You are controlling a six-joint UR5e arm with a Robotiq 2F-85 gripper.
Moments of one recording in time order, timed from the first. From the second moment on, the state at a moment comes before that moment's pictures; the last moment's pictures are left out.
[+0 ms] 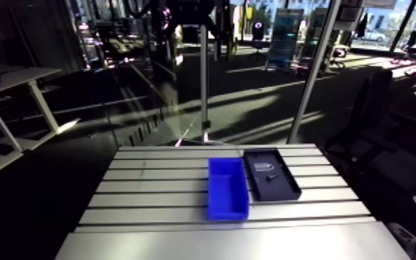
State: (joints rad) arm -0.07 -1.44 1.37 -1.53 -1.59 -1.47
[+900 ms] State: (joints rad) arm -0.19 -1.42 1.43 -1.59 -1.60 -1.09
